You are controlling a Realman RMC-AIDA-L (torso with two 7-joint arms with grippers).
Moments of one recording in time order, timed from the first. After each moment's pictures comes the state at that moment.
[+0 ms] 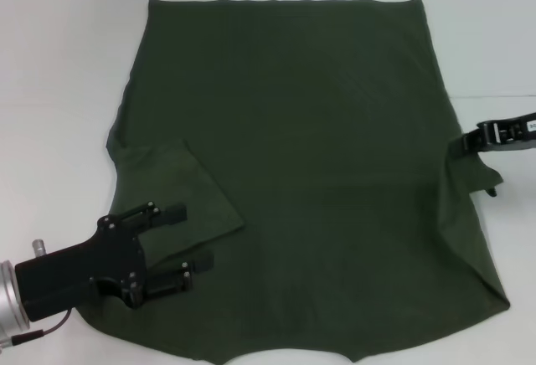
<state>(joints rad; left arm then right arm) -0.45 -2.14 0.41 0.59 2.02 1.73 -1.07 0.87 1.84 -0.57 -0.55 -2.50 -1.35 2.28</state>
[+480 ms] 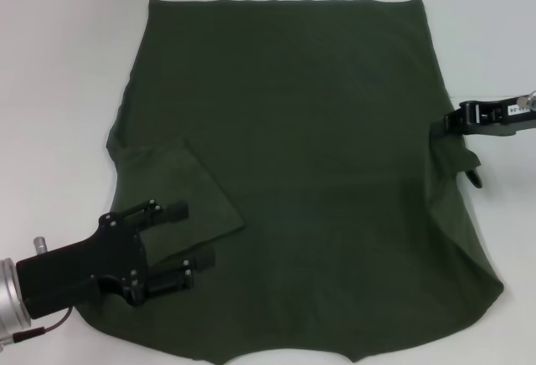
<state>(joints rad) -0.45 -2.14 0.41 0.60 2.02 1.73 -1.07 0.88 1.85 -0.57 -0.48 -2.41 -1.24 2.30</state>
